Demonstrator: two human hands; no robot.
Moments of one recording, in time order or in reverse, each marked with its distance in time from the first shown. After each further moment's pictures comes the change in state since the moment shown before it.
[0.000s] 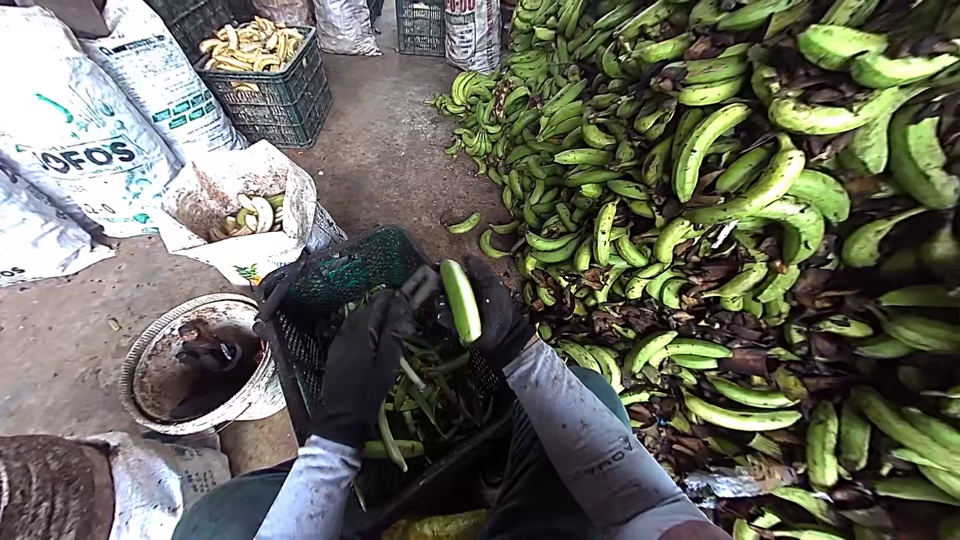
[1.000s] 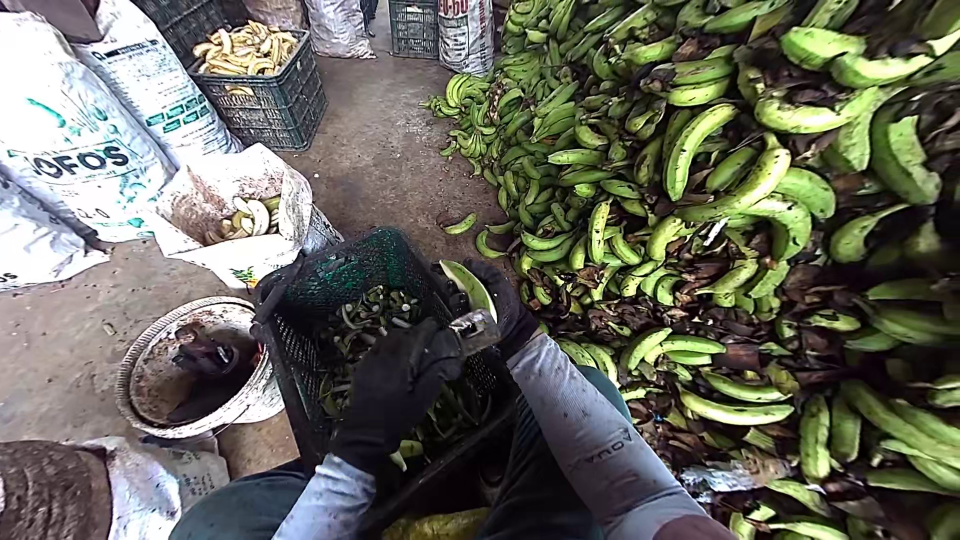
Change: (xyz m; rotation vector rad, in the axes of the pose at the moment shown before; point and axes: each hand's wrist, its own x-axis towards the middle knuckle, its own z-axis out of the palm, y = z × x) left_hand -0.025 0.012 0.024 0.060 -0.008 0.311; right_hand -0.006 -0.004 -0.019 0.043 0.018 -0.059
